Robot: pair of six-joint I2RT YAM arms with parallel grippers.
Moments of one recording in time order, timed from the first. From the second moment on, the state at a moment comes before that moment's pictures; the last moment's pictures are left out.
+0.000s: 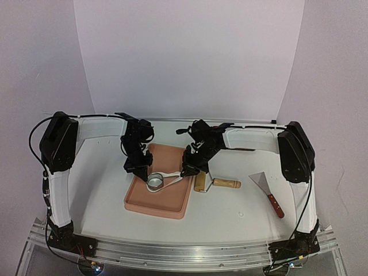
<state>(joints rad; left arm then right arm) -0.62 2.03 1.55 -1.08 0.32 -0.60 0.79 2.17 1.70 -0.67 -0.40 0.82</state>
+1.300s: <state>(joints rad) -0.63 2.05 1.58 -1.10 0.31 -0.60 0.52 1.97 1.70 -0.87 -0.34 0.67</state>
